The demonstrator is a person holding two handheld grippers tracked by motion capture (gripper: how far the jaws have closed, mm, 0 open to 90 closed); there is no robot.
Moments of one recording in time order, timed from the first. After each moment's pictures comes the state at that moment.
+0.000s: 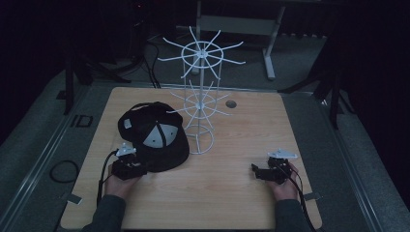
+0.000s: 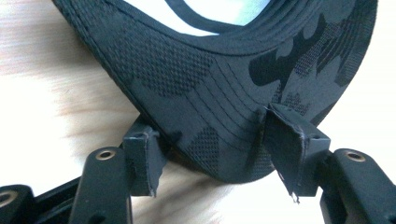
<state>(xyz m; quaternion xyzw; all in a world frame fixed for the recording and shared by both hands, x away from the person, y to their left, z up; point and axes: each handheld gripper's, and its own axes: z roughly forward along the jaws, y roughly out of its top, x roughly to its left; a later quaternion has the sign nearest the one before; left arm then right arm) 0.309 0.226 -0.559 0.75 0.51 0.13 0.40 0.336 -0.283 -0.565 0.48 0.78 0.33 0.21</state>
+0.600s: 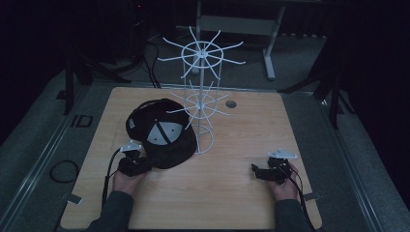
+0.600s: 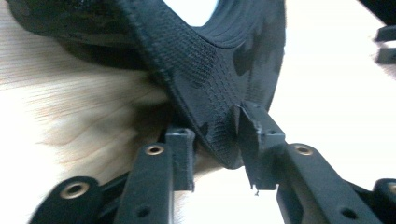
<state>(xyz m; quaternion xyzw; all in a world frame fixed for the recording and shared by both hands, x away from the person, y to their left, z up) 0.317 0.215 -0.555 0.74 0.49 0.05 0.46 0.336 -0.283 -0.565 0.48 0.78 0.33 0.21</state>
